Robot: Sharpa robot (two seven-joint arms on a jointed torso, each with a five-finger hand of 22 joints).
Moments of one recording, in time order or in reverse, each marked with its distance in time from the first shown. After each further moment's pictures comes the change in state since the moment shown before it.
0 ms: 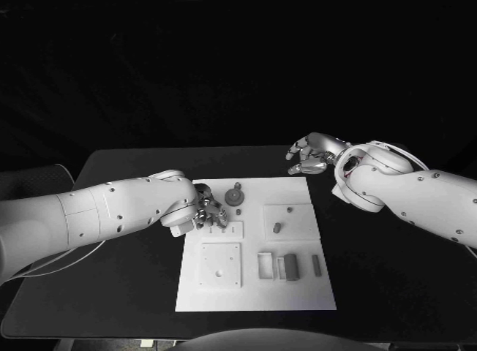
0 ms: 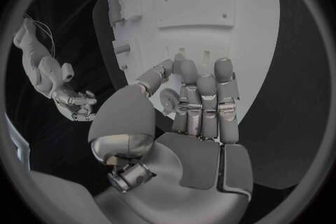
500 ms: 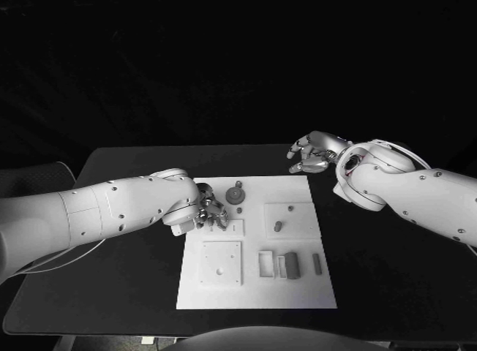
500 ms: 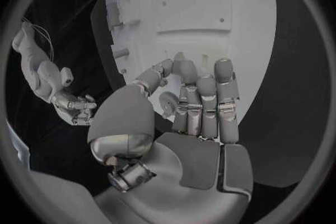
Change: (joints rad) left arm 0.000 0.001 0.000 0.013 -0.022 0.018 -0.022; left_hand 0.001 -0.015 0.000 0.000 0.054 0.004 -0.001 0.000 0.037 0.004 -0.003 0.015 0.006 0.002 -0.002 0.015 -0.007 0.000 0.004 -0.006 0.023 0.000; right arm 0.000 0.000 0.000 0.000 0.000 0.003 0.000; right_hand 0.000 0.000 0.000 0.000 0.000 -0.003 0.003 0.000 0.000 -0.006 0.005 0.000 0.000 0.000 0.000 0.000 0.000 -0.001 0.000 0.000 0.000 0.000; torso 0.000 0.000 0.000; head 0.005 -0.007
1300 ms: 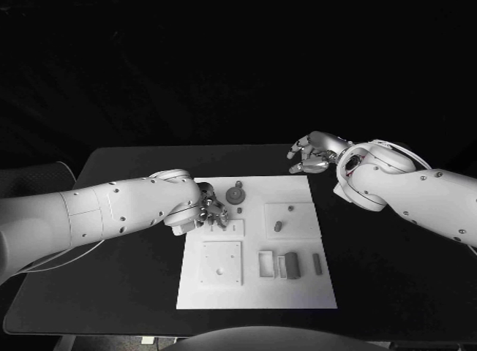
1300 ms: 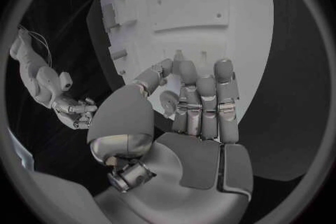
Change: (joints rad) left arm 0.000 0.002 0.000 0.009 -0.053 -0.017 -0.009; left_hand -0.006 -0.009 0.000 0.000 0.005 0.003 -0.003 0.006 0.000 0.004 -0.001 0.004 0.002 0.003 -0.003 0.006 -0.013 0.000 -0.002 -0.002 0.012 0.000; right arm 0.000 -0.002 0.000 0.003 0.000 0.002 0.000; right_hand 0.000 0.000 0.000 0.000 0.000 -0.002 0.002 -0.004 -0.001 -0.001 -0.001 0.000 -0.001 -0.003 0.003 0.000 0.000 -0.001 0.000 0.000 0.000 0.000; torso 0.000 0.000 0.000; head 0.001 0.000
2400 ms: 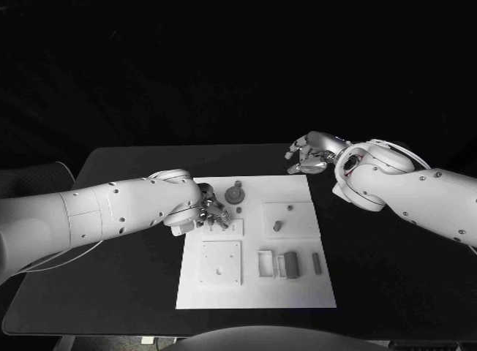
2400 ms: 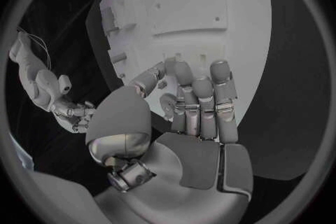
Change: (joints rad) left arm 0.000 0.002 0.000 0.004 -0.012 0.022 -0.011; left_hand -0.051 -0.048 0.003 0.081 -0.144 0.041 -0.041 0.007 0.086 0.012 -0.026 0.008 -0.003 0.036 -0.041 0.022 -0.035 -0.001 0.019 -0.048 0.008 0.001; right arm 0.000 -0.005 0.000 0.015 -0.016 0.006 0.001; right_hand 0.000 0.000 0.000 0.000 0.000 -0.002 0.002 0.000 -0.001 -0.003 0.003 0.000 -0.001 0.000 0.000 0.000 -0.001 0.009 0.000 0.000 0.000 0.000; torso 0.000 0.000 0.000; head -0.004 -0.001
